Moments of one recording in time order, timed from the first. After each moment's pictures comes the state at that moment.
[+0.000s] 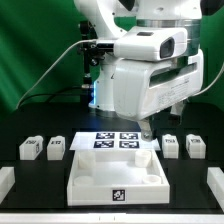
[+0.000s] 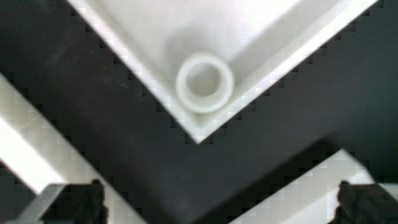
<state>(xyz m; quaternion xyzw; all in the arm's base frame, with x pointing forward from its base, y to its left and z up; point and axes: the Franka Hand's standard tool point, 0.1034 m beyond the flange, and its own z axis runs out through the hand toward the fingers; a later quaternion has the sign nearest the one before) 0.552 0.055 0.113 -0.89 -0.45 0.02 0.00</state>
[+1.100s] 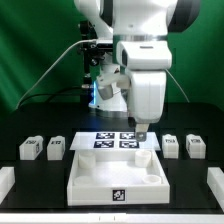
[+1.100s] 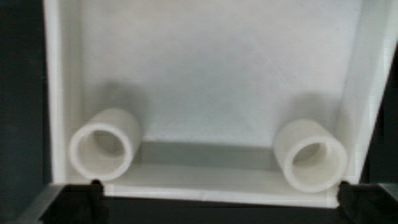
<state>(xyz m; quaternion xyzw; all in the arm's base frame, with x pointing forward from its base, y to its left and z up) 0.473 0.015 0.075 -0.67 -0.75 0.00 -0.02</state>
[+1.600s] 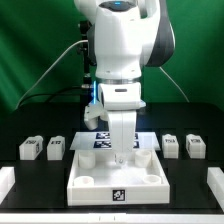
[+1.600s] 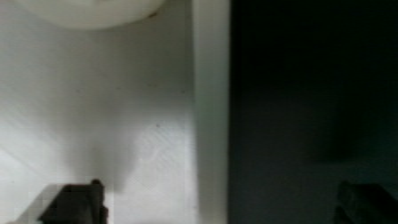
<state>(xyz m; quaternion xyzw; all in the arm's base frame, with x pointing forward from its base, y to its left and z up) 0.417 -0.008 0.009 -0.69 -0.73 0.00 0.00</state>
